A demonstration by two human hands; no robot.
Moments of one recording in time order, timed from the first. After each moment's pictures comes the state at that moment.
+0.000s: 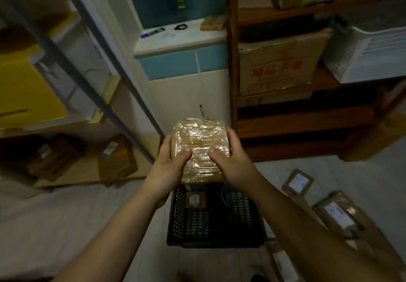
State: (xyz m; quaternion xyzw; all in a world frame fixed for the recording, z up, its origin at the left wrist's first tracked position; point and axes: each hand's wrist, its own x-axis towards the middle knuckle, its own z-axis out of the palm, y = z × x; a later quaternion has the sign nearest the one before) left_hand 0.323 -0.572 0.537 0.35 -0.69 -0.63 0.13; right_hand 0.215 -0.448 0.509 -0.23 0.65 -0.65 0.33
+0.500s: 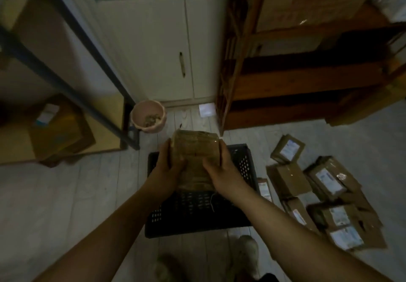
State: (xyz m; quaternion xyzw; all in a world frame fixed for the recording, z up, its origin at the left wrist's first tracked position) left_hand 0.304 -0.682 0.274 0.33 -0.70 -0.63 -0.02; right_hand 0.211 -0.542 0.264 -0.13 0.73 -0.54 0.40
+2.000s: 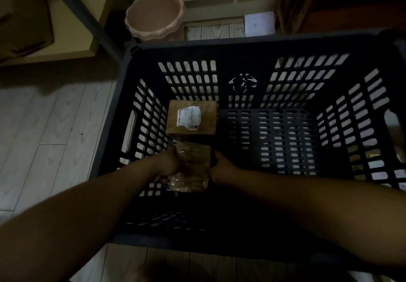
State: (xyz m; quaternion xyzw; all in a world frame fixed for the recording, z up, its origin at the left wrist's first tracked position) left_hand 0.361 -0.748 -0.247 0.47 -0.73 -0.37 -0.32; right_hand 0.276 -0.612 -0.304 -0.13 0.69 -0.45 0.55
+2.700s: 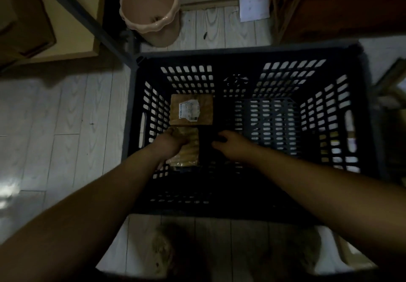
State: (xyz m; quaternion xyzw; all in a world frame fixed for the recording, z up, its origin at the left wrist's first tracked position) left_hand 0.349 -0.743 -0.161 0.54 -0.65 -0.49 -0.23; right_hand 0.230 -0.590 -0.190 -0.16 0.76 -0.30 0.56
